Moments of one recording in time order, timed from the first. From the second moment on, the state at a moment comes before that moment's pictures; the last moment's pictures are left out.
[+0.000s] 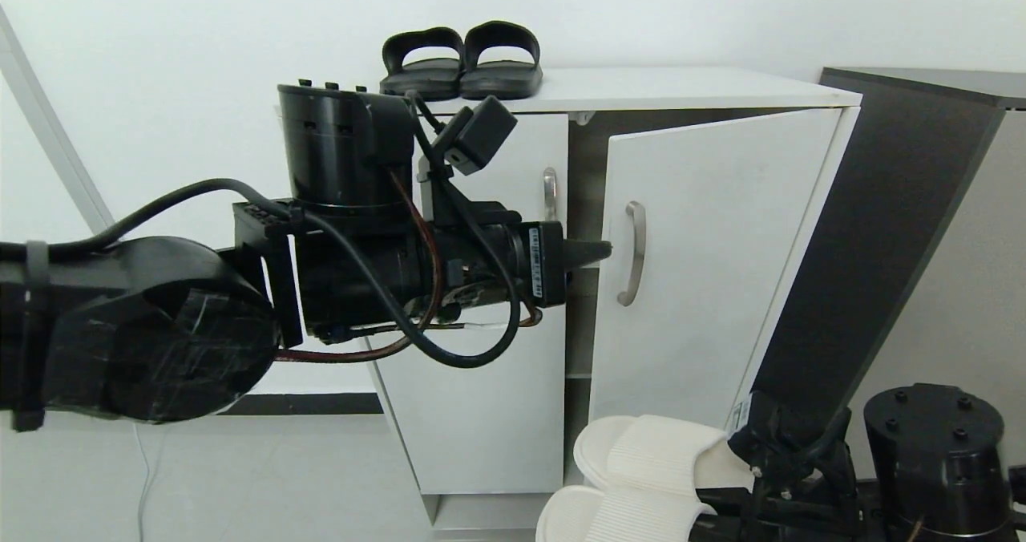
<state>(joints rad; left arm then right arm) -0.68 1.68 -1.14 -0.40 -0.37 -0.29 0.79 1.56 -0.34 -0.79 0.23 -0.05</state>
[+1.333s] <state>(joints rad) -0.63 1.92 -1.40 -0.47 -0.36 -0.42 0.84 1.57 -0.29 -0.78 0.24 -0.11</state>
